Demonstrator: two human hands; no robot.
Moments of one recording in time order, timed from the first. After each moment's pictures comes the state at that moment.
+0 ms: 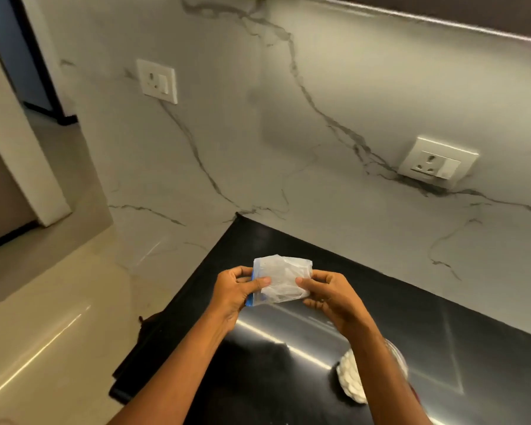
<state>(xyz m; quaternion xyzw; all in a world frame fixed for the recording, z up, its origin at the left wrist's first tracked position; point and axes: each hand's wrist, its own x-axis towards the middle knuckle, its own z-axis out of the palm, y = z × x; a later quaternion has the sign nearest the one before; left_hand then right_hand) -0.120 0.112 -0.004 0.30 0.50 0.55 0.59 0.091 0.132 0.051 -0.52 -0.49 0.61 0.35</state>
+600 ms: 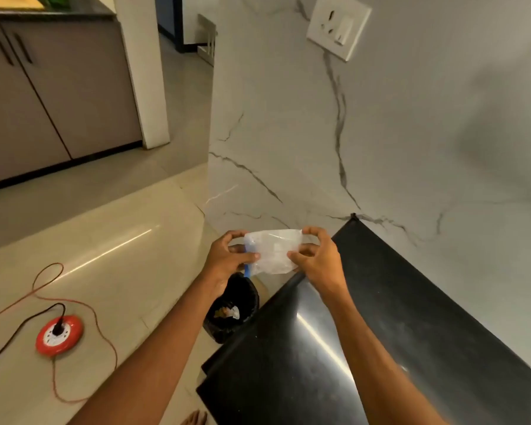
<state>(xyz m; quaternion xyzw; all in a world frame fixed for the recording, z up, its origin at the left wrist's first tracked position) -0.361 0.136 -0.097 0.17 0.58 0.62 0.51 -0.183 0.217 -0.020 -0.50 -0.67 0.49 0.25</state>
